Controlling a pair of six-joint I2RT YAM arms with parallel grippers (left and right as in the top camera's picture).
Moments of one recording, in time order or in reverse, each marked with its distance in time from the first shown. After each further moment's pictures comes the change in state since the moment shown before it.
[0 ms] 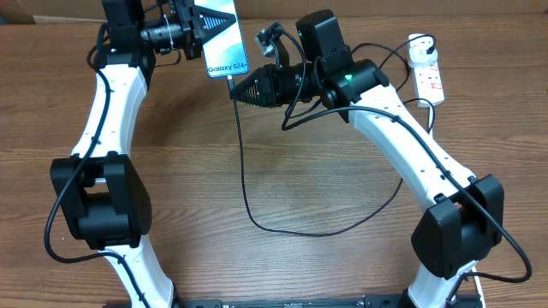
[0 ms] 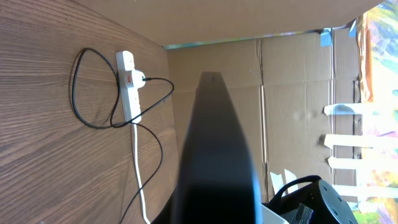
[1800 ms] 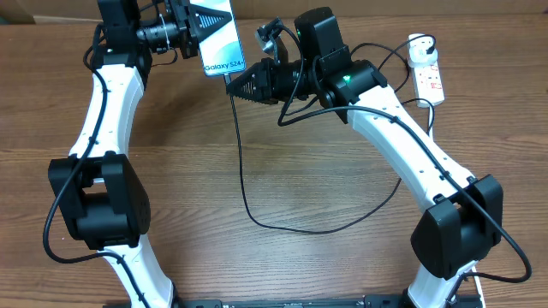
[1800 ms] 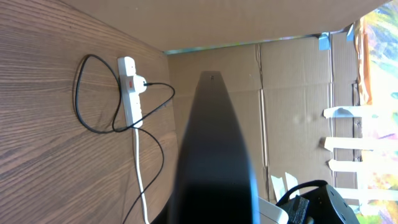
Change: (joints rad) left arm 0.008 0.000 0.000 0.008 -0.004 0.000; right arm 0.006 0.000 0.000 0.072 0.027 0.140
